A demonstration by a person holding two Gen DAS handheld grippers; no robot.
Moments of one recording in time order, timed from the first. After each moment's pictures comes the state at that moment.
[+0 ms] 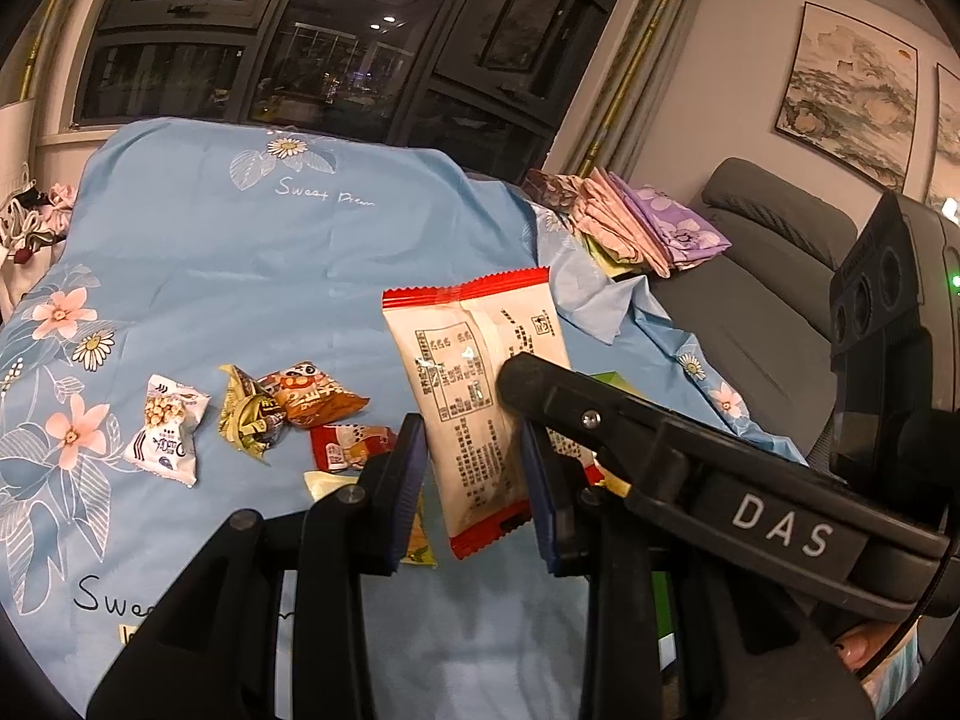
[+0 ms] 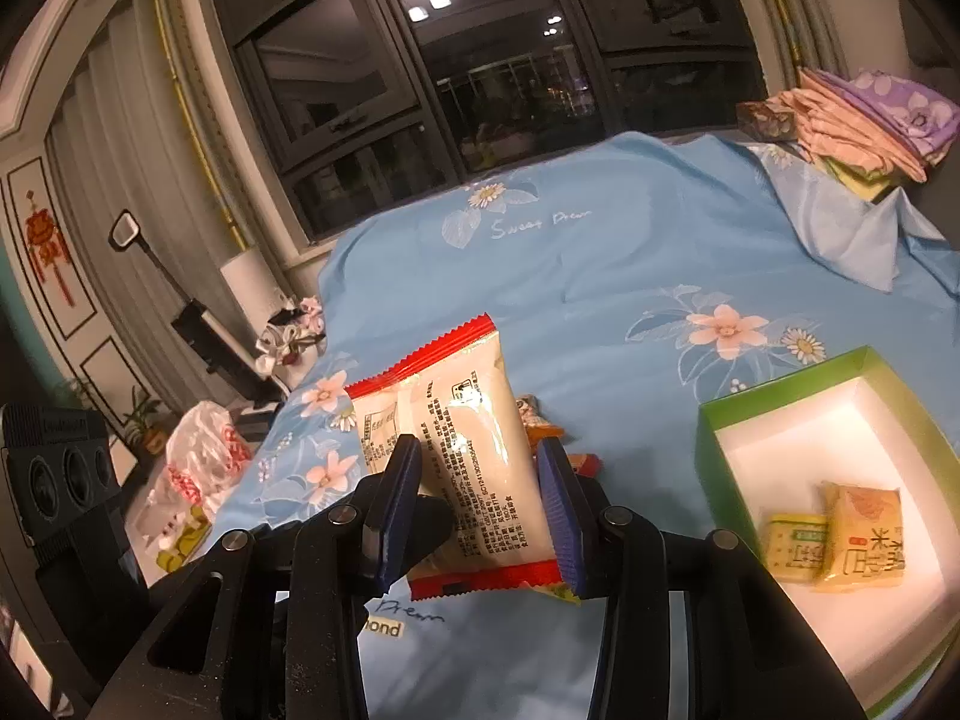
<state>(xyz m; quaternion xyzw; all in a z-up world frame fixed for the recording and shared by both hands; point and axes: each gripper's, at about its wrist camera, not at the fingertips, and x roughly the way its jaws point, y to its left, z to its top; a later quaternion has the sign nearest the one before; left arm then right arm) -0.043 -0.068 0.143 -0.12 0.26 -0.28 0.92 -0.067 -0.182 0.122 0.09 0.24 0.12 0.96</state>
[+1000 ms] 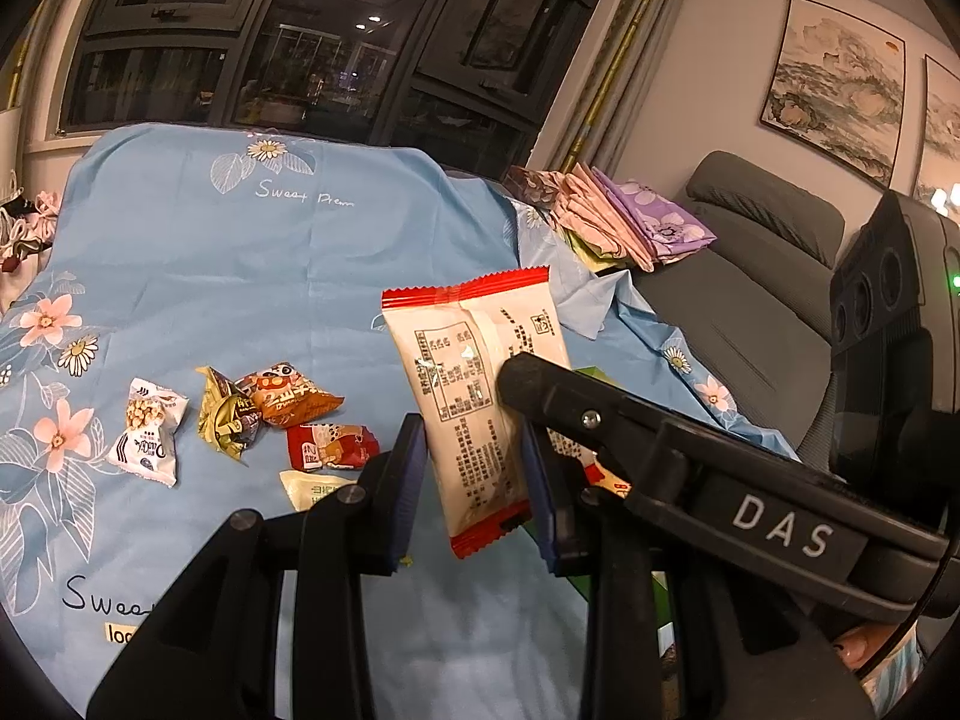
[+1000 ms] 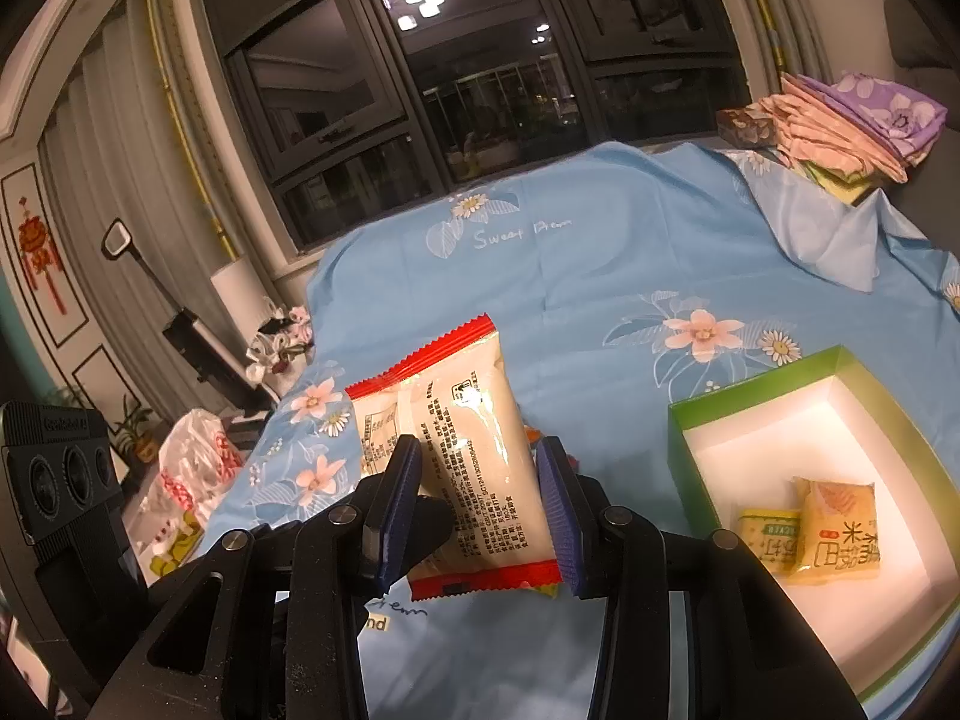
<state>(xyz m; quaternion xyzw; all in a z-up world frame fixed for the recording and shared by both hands) -0.050 -0.079 0.145 -0.11 0.26 -0.30 0.91 -0.078 -0.197 0.125 0.09 0.23 0.11 0.96</state>
